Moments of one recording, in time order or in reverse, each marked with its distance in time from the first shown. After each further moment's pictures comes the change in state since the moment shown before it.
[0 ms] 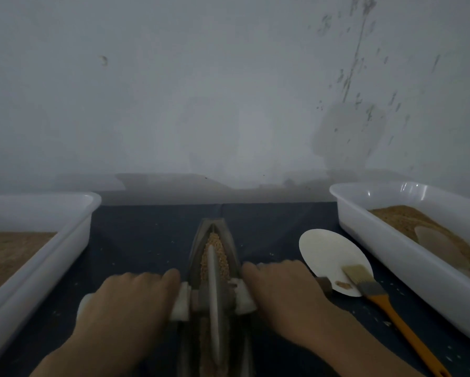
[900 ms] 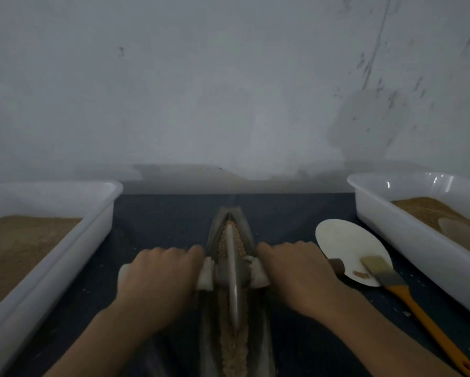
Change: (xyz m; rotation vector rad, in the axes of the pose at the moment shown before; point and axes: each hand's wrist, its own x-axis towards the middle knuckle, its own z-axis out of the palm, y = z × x) left_hand 0.004 -0.002 -0.011 -0.066 0.079 0.016; right_hand 0.010 0.005 0.007 -0.020 0.041 0.008
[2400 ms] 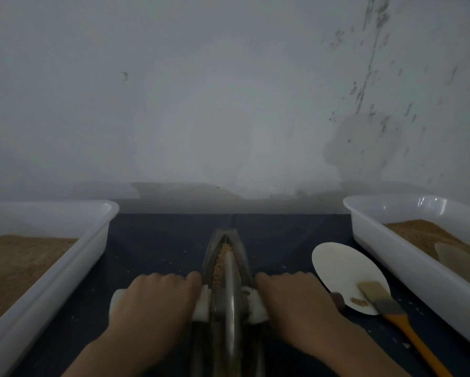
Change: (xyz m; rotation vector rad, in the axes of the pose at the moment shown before) left_hand 0.007 0.003 -0.008 -0.053 -0.146 0.045; right_hand -0.004 -0.001 -0.006 0.053 -0.060 0.002
